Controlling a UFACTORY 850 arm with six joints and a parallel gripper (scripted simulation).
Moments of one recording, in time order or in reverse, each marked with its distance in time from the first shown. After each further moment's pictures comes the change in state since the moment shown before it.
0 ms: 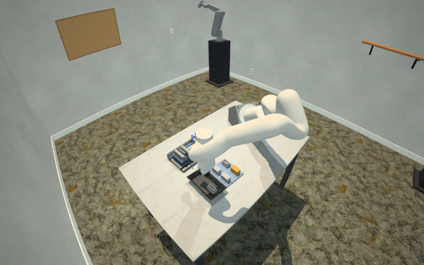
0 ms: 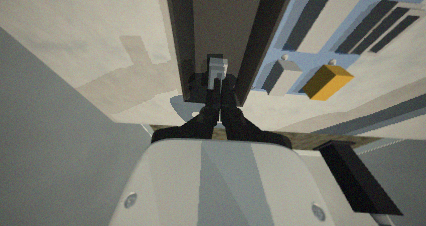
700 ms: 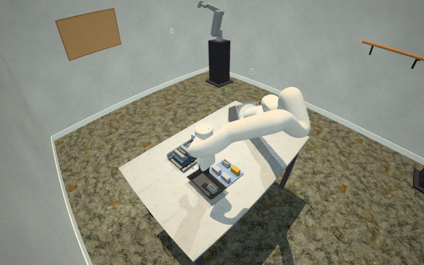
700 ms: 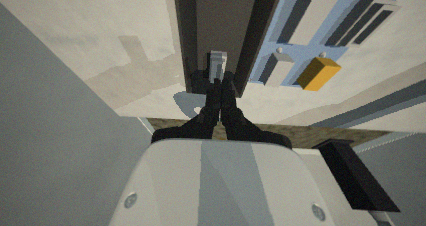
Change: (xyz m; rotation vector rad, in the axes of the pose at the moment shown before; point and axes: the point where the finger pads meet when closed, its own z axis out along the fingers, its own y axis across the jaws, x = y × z) arm 0.000 0.000 -0.031 0.000 0.000 0.000
